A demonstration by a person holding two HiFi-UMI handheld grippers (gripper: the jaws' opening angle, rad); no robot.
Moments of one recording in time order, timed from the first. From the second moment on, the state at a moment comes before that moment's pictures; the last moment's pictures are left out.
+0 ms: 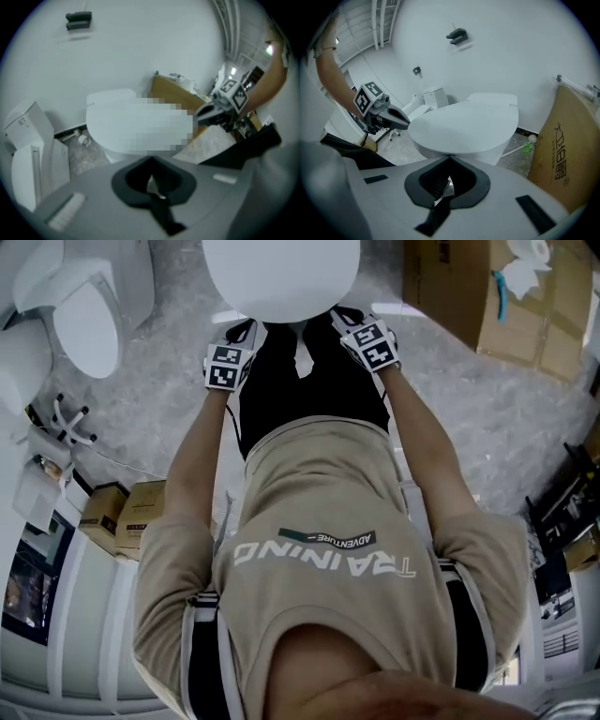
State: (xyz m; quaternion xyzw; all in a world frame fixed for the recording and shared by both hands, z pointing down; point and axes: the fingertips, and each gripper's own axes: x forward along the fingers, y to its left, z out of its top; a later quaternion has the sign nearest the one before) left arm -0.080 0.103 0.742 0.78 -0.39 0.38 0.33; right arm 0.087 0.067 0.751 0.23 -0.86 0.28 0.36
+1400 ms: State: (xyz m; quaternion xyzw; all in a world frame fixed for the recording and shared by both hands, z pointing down) left arm -0.104 -0.007 0.593 0.78 -0.48 0.28 0.28; right arm 0.067 -0.037 0.598 0.26 -0.87 0.25 0.35
